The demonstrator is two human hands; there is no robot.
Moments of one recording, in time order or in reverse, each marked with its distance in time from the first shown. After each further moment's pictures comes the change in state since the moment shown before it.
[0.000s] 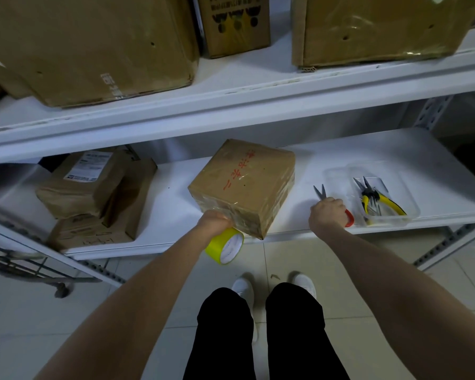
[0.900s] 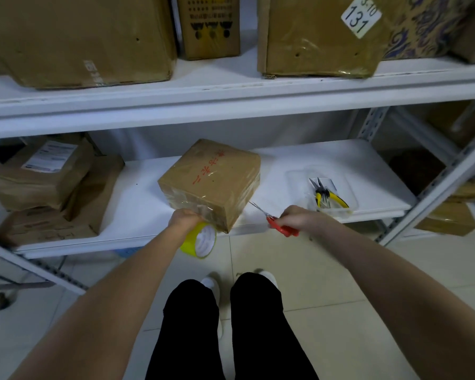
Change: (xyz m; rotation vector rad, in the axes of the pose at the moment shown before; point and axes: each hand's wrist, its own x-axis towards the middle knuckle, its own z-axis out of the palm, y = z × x) left_hand -0.019 -0.007 0.015 -0.084 0.100 -0.005; right_hand -0.043 0.045 -0.060 0.282 -0.608 -0.334
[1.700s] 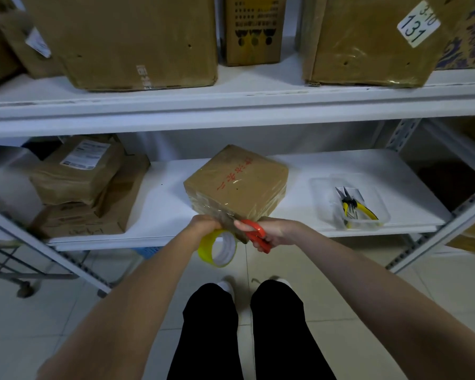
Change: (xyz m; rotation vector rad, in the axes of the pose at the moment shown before) left_hand -0.003 -0.015 -0.023 -0.341 -0.159 -0.068; right_hand 0.003 -0.095 0.069 0.240 -0.347 -0.053
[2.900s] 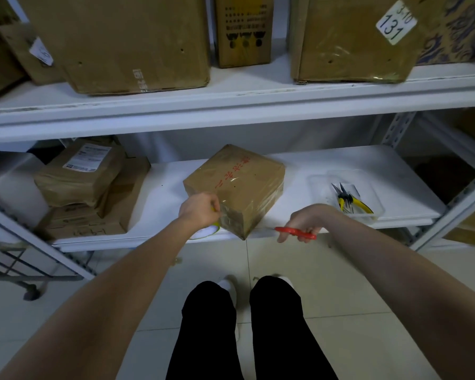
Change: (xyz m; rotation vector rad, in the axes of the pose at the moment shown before) left_hand -0.022 0.033 -0.013 0.955 0.213 0.533; right_hand -0.029 0.025 -0.063 -0.452 0.050 0.356
